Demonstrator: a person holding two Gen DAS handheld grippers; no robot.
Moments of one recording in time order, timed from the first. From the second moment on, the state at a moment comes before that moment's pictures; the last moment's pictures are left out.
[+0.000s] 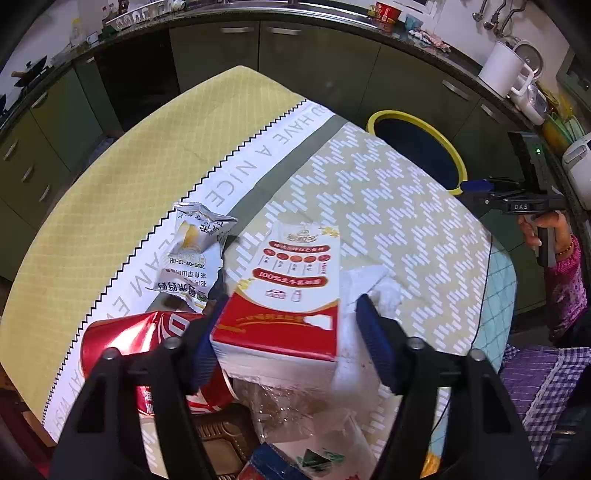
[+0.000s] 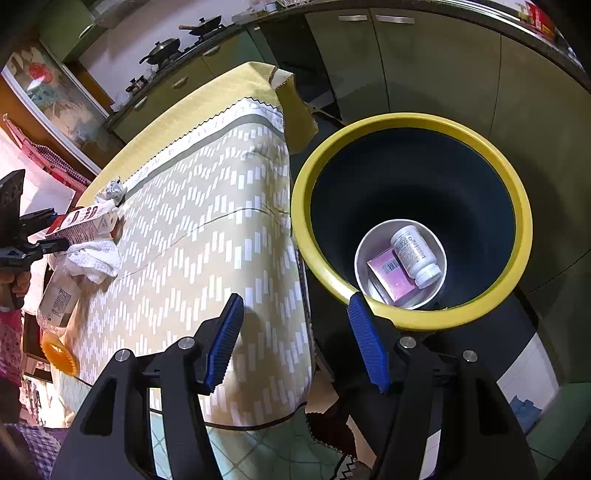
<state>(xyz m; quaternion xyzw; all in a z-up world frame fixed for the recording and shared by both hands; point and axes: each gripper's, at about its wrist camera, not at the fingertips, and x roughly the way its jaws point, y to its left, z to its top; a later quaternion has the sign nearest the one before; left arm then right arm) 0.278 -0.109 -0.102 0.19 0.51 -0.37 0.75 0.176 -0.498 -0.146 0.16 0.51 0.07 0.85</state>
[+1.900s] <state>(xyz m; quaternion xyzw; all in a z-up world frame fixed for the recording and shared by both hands) 0.261 -0.451 -0.117 0.24 0.45 -0.49 0.71 0.056 -0.617 -0.133 0.24 0.43 -0.03 0.87</state>
